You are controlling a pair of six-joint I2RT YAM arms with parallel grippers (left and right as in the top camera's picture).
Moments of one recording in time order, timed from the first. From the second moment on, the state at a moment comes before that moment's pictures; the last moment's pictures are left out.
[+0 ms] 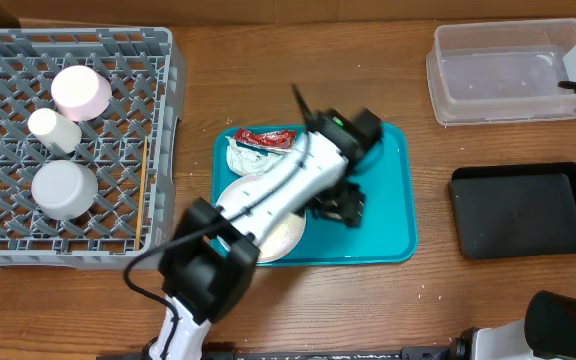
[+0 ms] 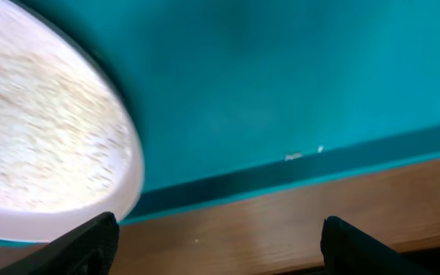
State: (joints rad) left arm -0.79 2.10 1.77 -1.37 0.11 -0.52; right arm -0.25 1.66 2.22 -1.63 0.43 0.62
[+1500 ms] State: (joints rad) left arm -0.47 1.96 2.03 -1.63 -0.10 -0.70; right arm -0.25 1.66 2.22 -1.63 0.43 0.62
